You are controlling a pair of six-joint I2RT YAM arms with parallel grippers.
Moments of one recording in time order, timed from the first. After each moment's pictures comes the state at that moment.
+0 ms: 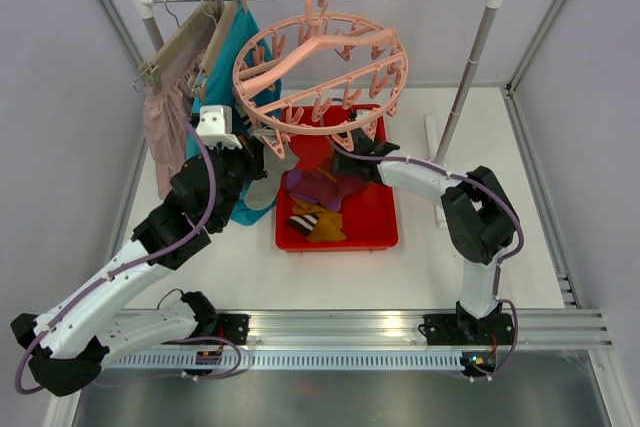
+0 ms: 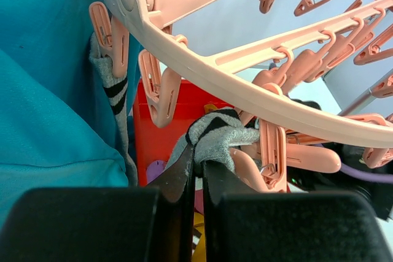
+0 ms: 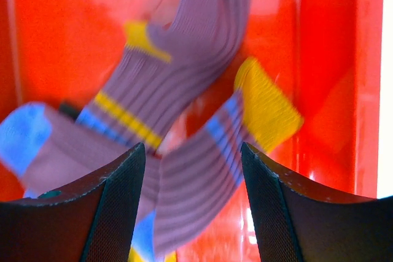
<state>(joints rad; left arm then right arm) -0.83 0.89 1.09 -0.23 -0.62 -0.31 0.66 1.88 1.34 -0.30 0.39 0.57</state>
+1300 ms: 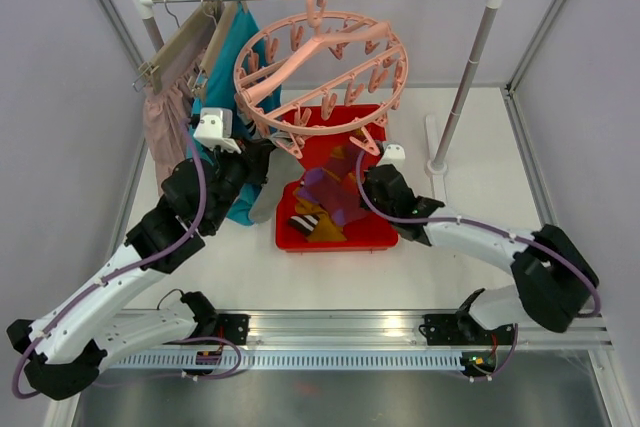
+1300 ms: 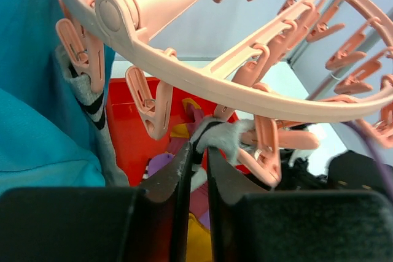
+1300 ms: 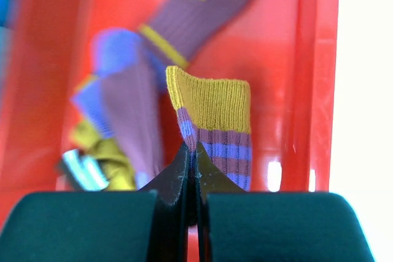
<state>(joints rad) -0.83 0.86 1.09 -0.24 -0.50 -0.32 0.73 1.45 0.80 0.02 0.37 0.58</state>
